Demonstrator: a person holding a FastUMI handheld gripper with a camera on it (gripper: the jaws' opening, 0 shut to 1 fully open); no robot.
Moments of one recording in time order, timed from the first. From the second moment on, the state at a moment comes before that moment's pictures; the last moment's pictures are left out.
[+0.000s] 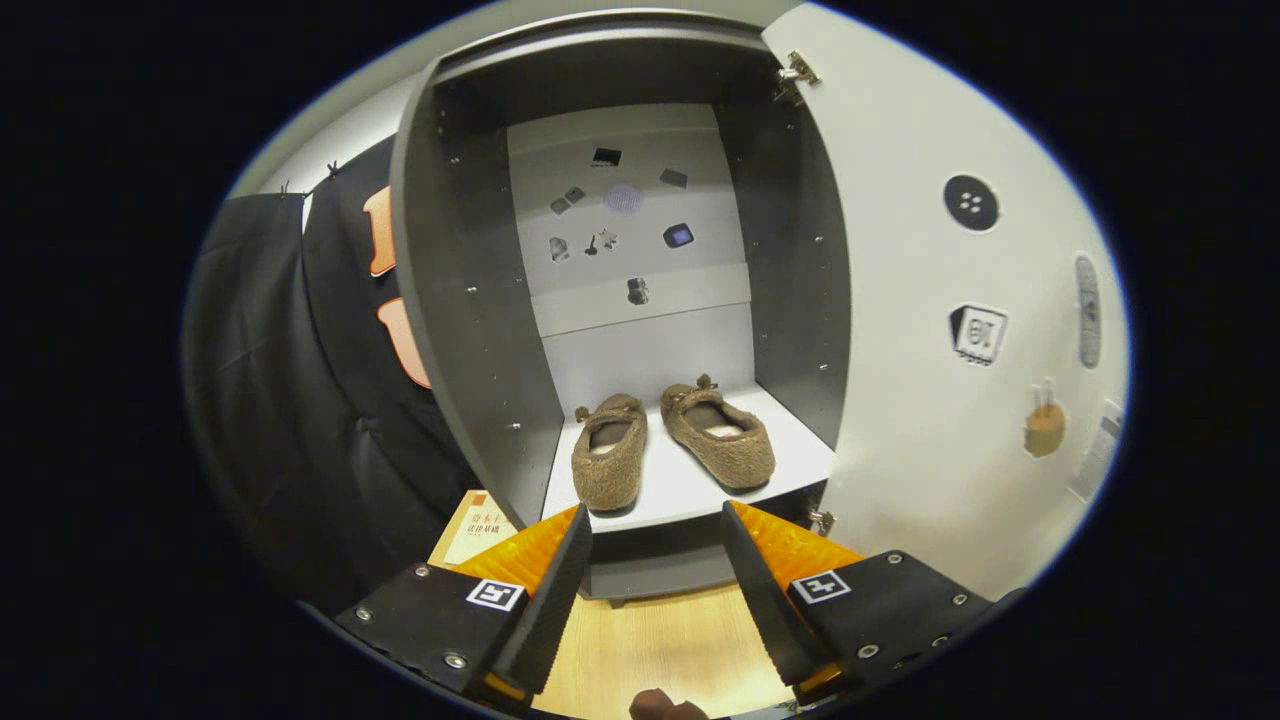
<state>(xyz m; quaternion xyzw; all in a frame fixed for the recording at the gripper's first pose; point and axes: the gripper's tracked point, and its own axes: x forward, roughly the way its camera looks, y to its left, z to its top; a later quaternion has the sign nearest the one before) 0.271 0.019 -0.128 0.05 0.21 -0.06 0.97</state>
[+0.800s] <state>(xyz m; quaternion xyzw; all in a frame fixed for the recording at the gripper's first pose) 0.086 -0.065 -0.070 0.06 0.16 0.03 0.99</state>
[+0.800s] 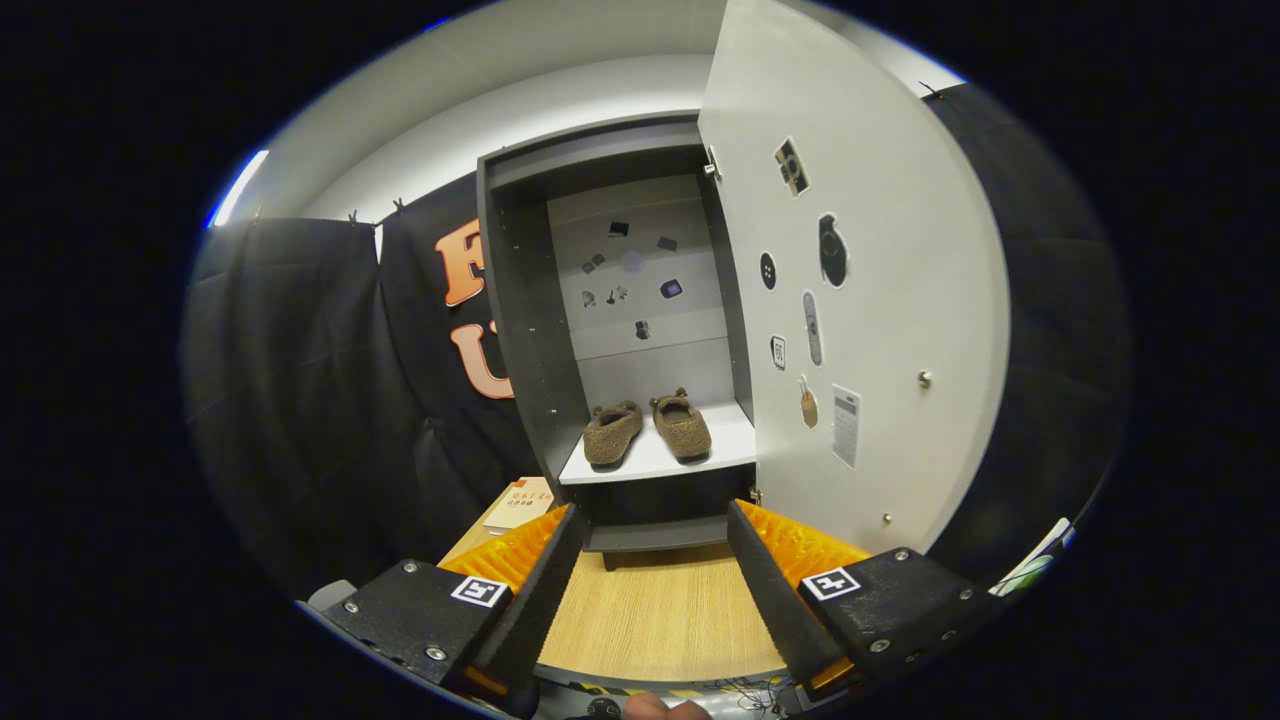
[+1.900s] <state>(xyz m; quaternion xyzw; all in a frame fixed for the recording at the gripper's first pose) 0.076 -0.257 -0.049 0.07 0.10 -0.08 0.99</state>
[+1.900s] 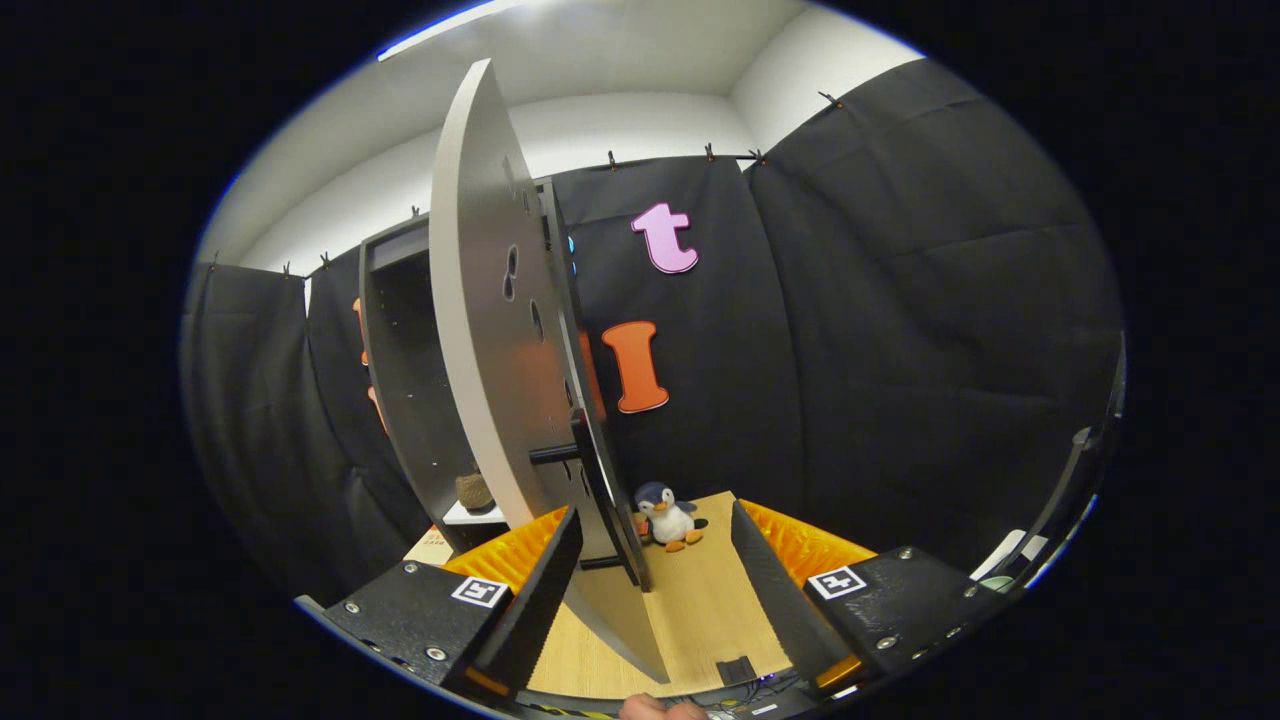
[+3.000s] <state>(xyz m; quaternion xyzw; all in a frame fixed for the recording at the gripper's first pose) 0.145 -0.039 -0.067 0.04 0.14 0.01 0.99</state>
